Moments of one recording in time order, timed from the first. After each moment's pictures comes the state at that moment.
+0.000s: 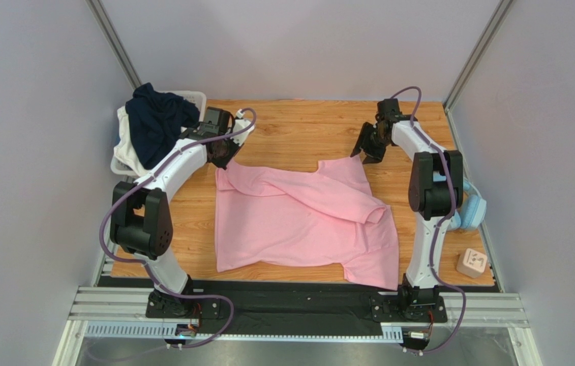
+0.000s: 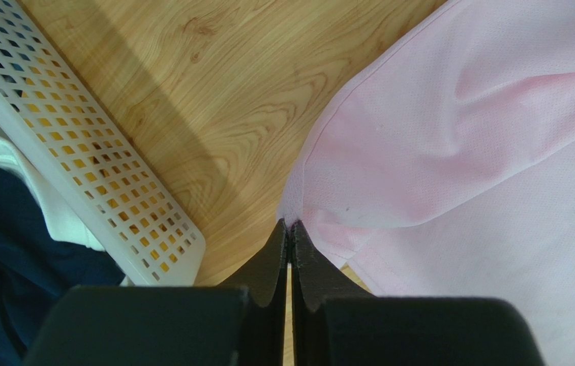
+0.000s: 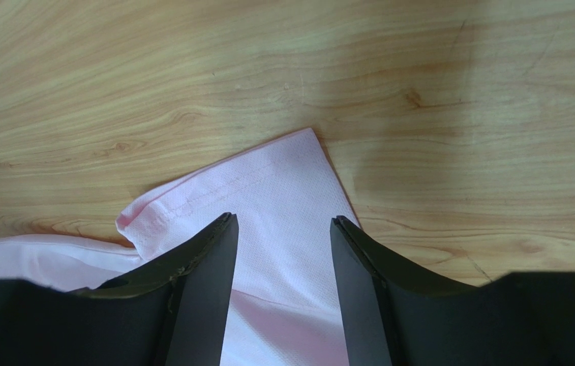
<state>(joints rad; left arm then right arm) -0.27 1.71 1.36 -0.63 -0.03 0.46 0.07 2.15 1.70 -0.67 -0.23 0.49</state>
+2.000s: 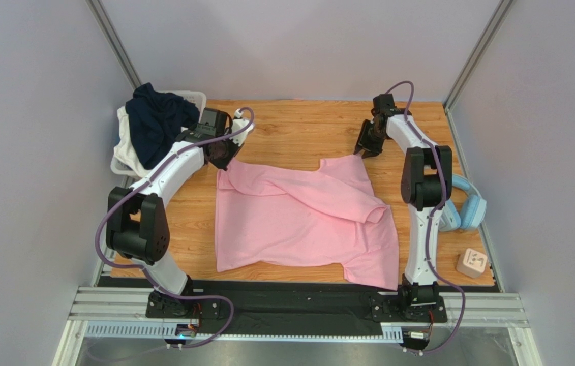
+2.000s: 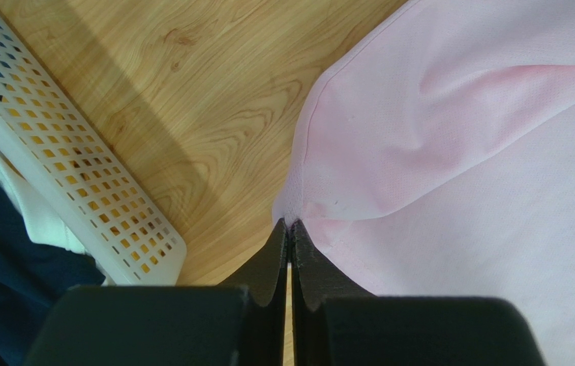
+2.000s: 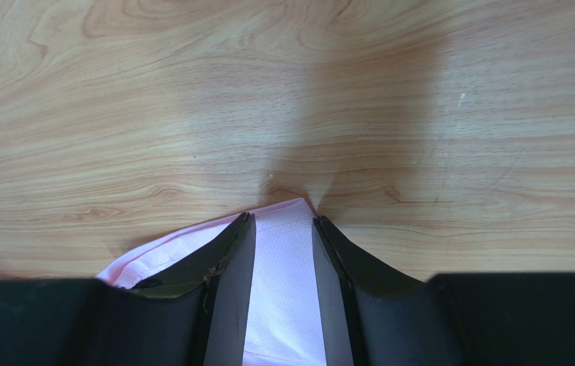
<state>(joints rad) -0.27 1.67 1.33 -0.62 0.04 0.43 0.07 2.33 1.93 -0.75 -0.16 0.44</state>
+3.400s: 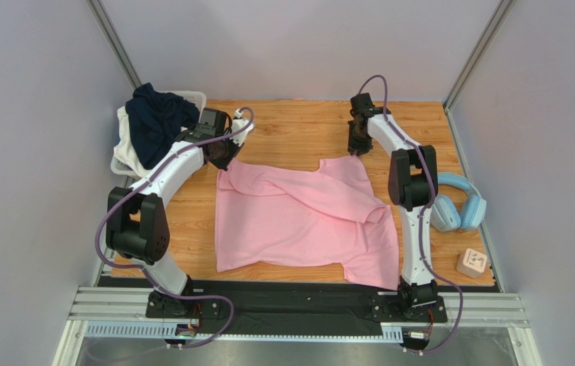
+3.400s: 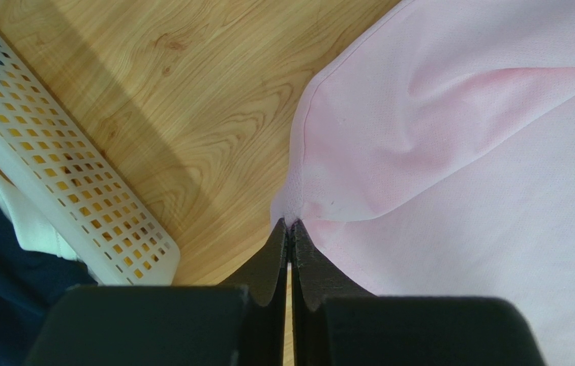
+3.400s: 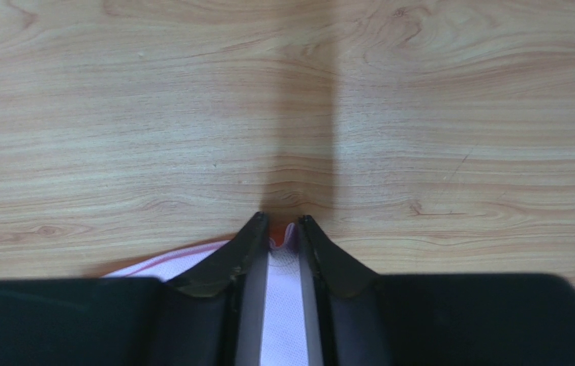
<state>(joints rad) -0.26 1.67 1.33 -0.62 0.07 0.43 0.19 2.37 2.02 -0.79 0.10 0.28</state>
